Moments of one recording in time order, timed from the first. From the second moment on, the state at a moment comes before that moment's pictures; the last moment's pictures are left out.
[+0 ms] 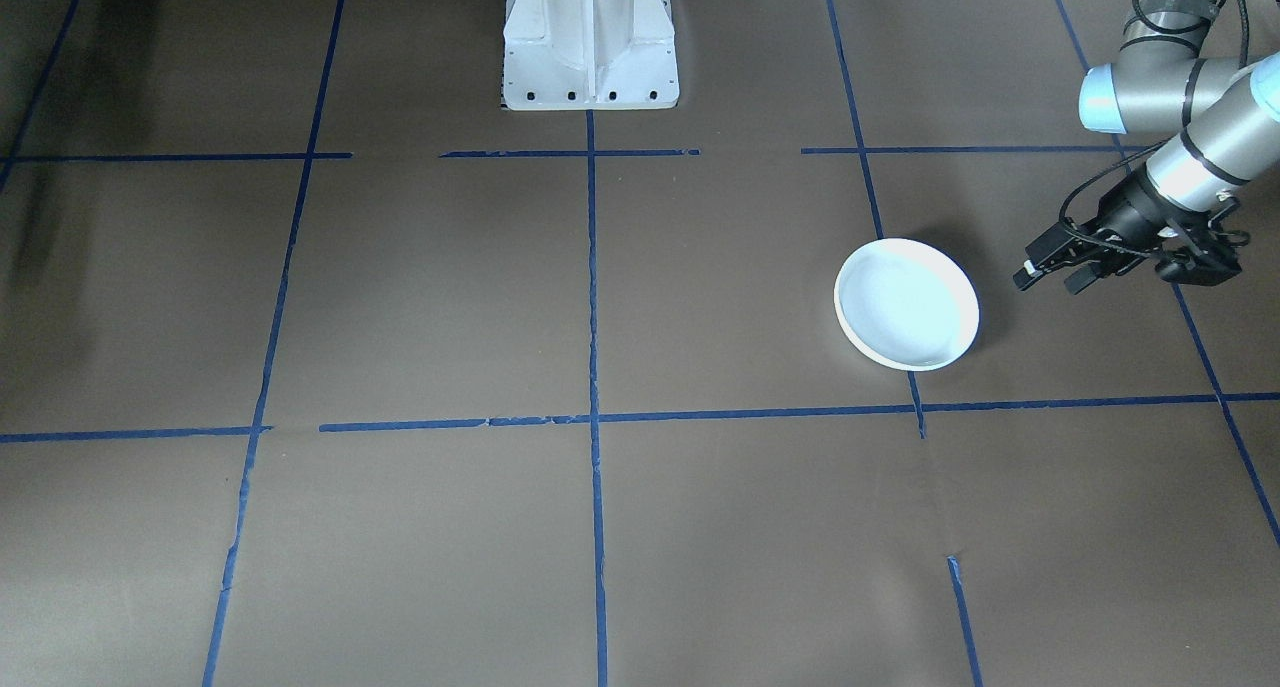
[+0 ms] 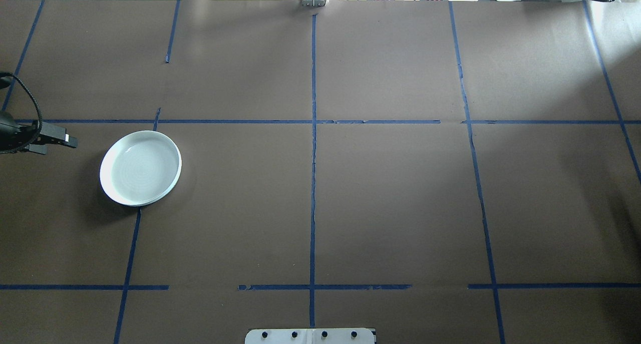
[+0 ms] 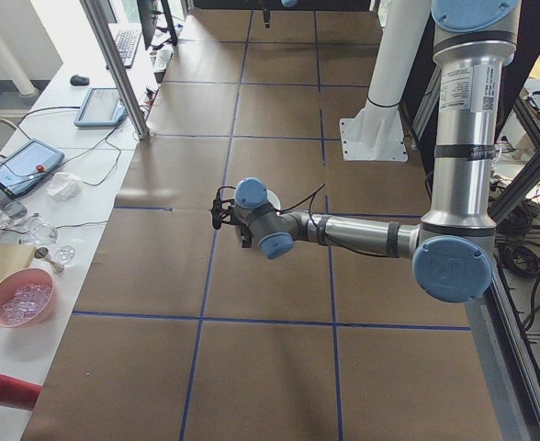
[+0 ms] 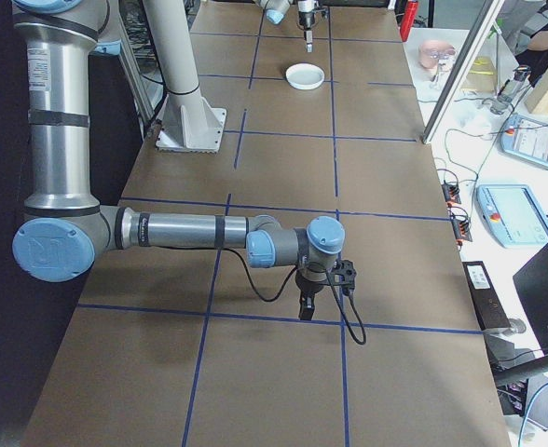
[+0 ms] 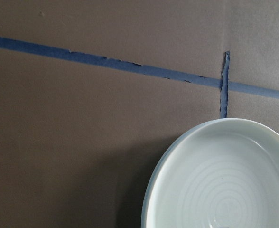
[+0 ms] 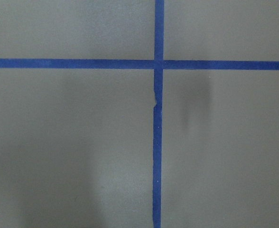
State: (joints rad) left arm -1.07 -1.56 -1.59 -2.44 -2.33 -1.01; right arm 1.37 -1.61 1.57 -1.46 2.26 0.21
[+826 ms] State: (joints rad) left arm -1.50 -1.54 -1.61 -1.85 -2.40 -0.17; right arm 1.37 -1.61 1.57 -1.46 2.26 0.21
